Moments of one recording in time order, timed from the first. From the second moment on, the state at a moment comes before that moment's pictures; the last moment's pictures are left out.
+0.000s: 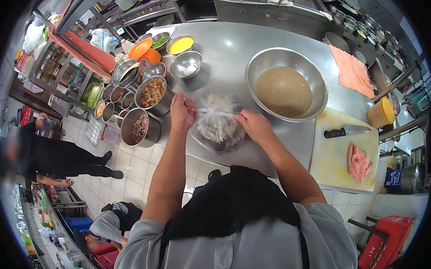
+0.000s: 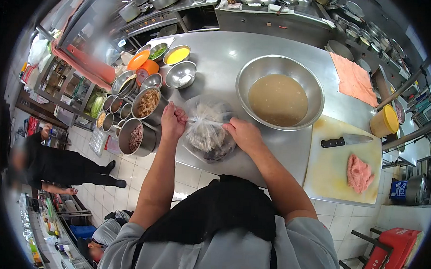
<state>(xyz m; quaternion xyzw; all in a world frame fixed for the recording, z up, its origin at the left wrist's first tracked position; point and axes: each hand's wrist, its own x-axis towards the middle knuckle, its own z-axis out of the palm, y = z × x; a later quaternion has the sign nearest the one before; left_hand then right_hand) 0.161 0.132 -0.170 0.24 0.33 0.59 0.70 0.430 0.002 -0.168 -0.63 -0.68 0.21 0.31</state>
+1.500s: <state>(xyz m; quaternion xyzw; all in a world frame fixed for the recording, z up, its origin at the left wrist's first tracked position) 0.255 -0.013 -0.085 0.87 0.46 0.16 0.11 0.473 0.001 -0.085 -0.57 -0.71 0.27 0.32</state>
